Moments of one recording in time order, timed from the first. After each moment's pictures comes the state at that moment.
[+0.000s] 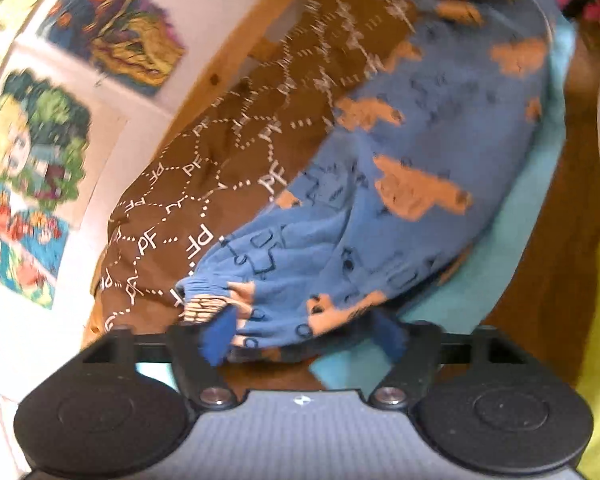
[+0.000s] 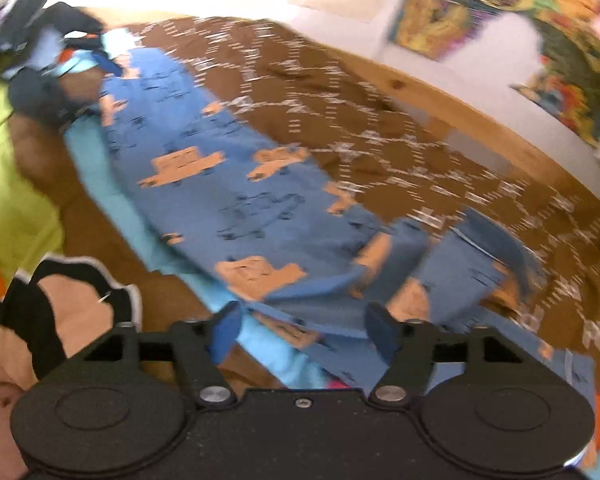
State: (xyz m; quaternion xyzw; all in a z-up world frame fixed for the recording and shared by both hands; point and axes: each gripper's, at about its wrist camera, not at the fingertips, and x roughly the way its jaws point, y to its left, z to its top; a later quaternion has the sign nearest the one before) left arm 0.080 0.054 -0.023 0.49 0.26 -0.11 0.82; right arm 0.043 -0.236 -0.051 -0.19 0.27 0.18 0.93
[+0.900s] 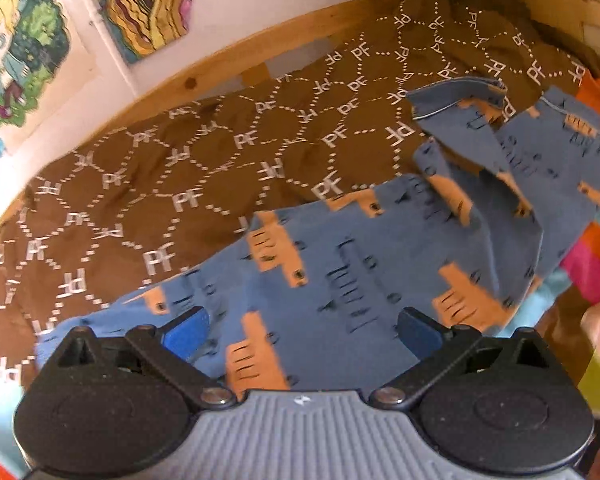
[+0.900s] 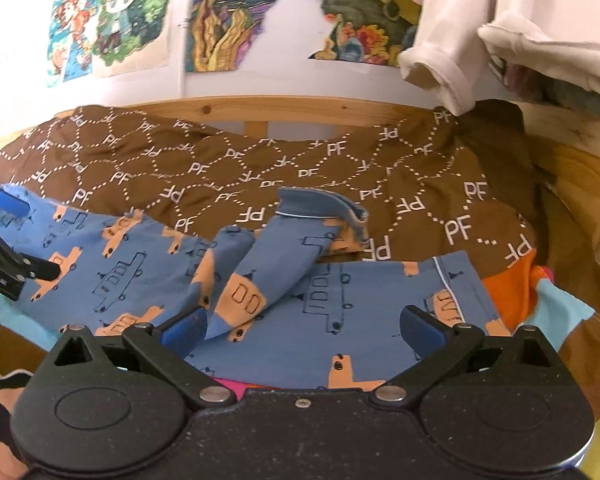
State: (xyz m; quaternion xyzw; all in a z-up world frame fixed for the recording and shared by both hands) left arm 0.124 -0.068 0.009 0.26 0.35 -0.16 0.89; right arm 0.034 -0.325 -0.030 -0.01 0.25 0.01 0.97
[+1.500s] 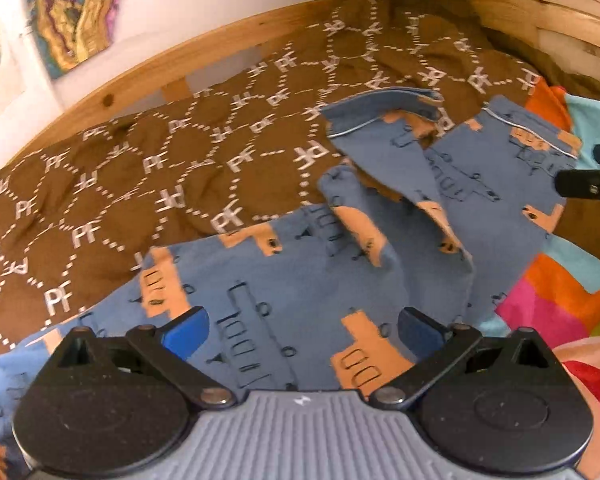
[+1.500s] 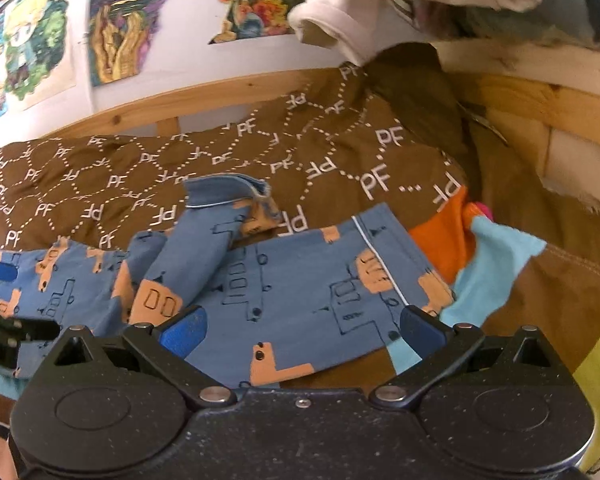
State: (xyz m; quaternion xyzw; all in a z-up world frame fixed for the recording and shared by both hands) left arm 0.126 -0.122 -0.013 0.24 0.34 -0.24 0.88; right arm 0.047 -0.370 -0.046 0.08 0.28 -0.08 0.95
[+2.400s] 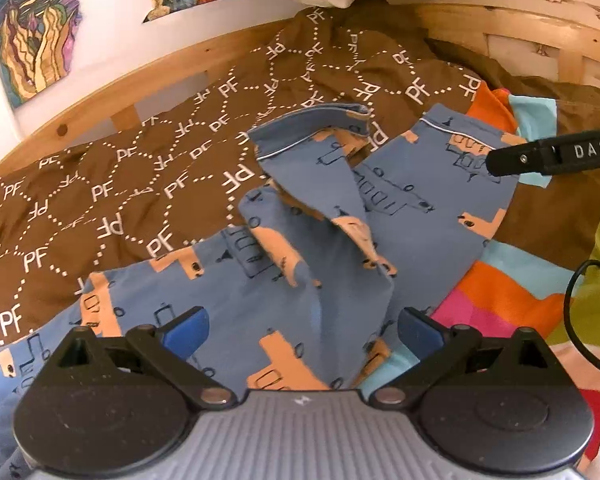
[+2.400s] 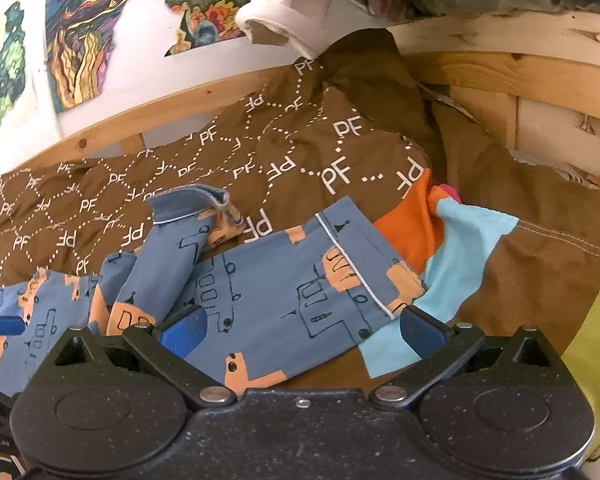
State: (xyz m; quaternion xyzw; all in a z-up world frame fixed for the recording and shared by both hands) left arm 0.101 -0.152 -0.025 0.24 0.31 -0.30 0.87; right arm 0.047 -0.391 -0.048 0.13 0.28 -0.12 0.94
